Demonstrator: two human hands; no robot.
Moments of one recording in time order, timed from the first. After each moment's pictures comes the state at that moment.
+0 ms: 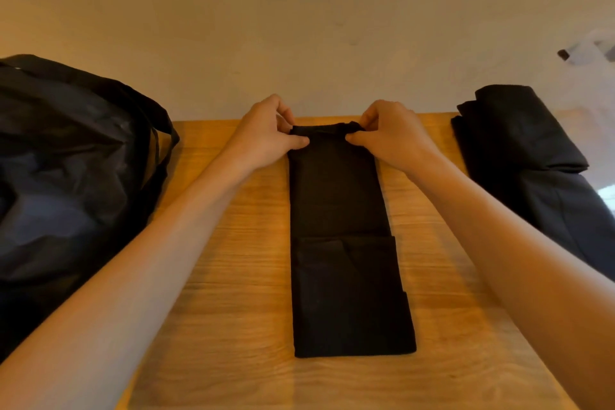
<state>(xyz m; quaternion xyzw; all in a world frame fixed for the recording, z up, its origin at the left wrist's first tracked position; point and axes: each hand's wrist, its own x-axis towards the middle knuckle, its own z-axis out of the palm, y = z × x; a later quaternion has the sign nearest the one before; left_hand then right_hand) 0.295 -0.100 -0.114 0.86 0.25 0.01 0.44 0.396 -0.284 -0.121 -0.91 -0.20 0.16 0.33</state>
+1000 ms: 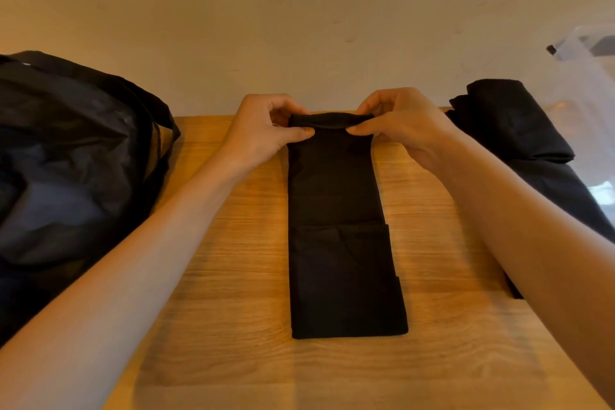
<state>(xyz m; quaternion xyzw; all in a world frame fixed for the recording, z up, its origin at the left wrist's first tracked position) 0.281 -0.103 -0.111 0.84 0.15 0.09 0.51 0.397 -0.303 -0.100 -0.81 -0.16 0.26 0.50</state>
